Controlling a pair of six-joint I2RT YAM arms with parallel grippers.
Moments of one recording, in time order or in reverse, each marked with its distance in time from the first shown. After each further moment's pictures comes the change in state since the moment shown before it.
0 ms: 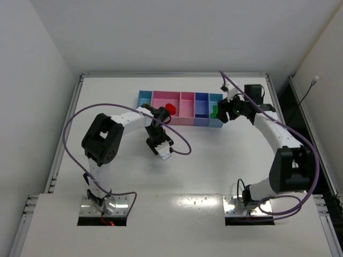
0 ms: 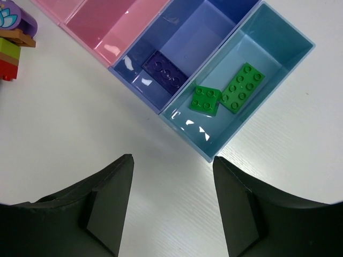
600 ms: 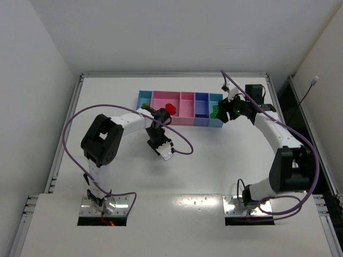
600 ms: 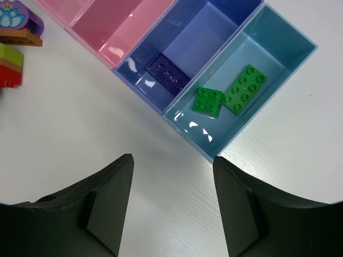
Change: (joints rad) left arm -0.014 -0.013 -0.025 0.026 0.001 -0.058; right arm -0.011 0.002 0.000 0.000 -0.016 0.003
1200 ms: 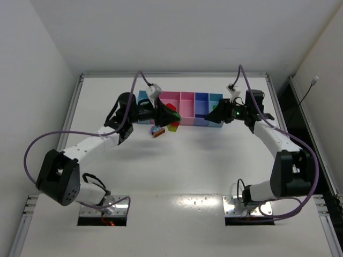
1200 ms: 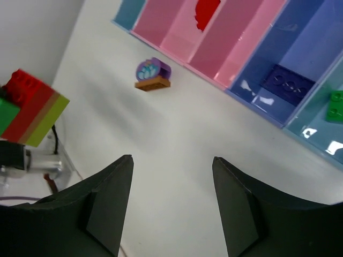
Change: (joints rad) left arm 0.119 -0.568 -0.420 1.330 0.424 -2.083; right arm -0.005 -0.043 -0.153 0.227 -0.349 0.551
